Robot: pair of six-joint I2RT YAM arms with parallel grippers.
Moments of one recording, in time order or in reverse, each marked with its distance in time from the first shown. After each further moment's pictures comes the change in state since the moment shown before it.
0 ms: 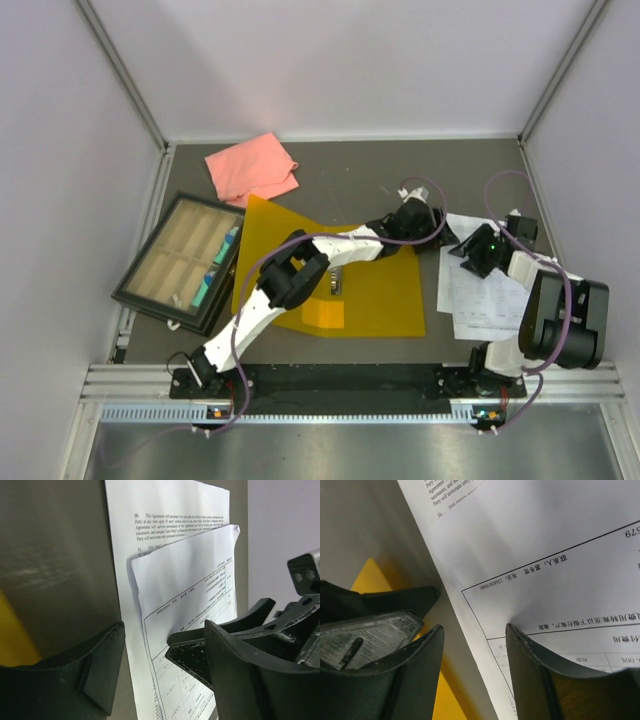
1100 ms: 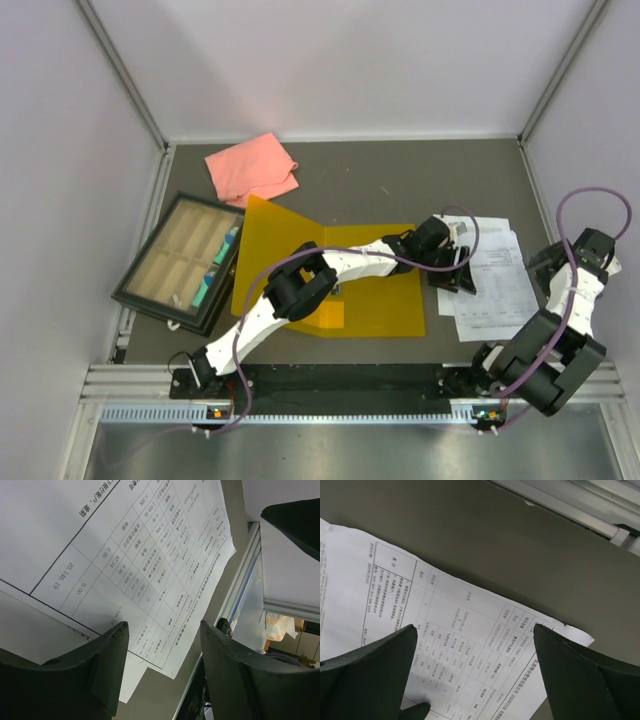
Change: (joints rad) left arm -0.102 -0.008 0.024 -0.154 0.373 0.207; right arm -0.436 -0.268 0.126 -0.436 0.406 -0.098
